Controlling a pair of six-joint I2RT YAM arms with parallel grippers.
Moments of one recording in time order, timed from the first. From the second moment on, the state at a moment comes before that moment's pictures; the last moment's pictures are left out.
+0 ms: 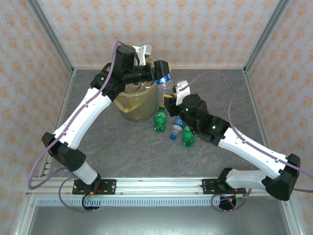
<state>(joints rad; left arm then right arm) -0.50 1.61 1.83 -0.58 0.39 -0.69 0.88 1.15 1.09 -0.22 0.36 0.22</state>
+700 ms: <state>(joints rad) -0.42 1.60 1.91 -0.61 0.34 -0.65 0.88 1.14 1.09 -0.21 0.45 0.22</state>
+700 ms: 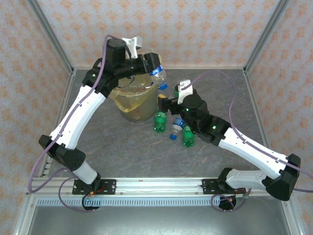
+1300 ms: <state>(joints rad) -0.28 1.47 1.88 -0.56 -0.22 -0.36 0.88 1.06 1.05 -0.21 0.52 0.25</state>
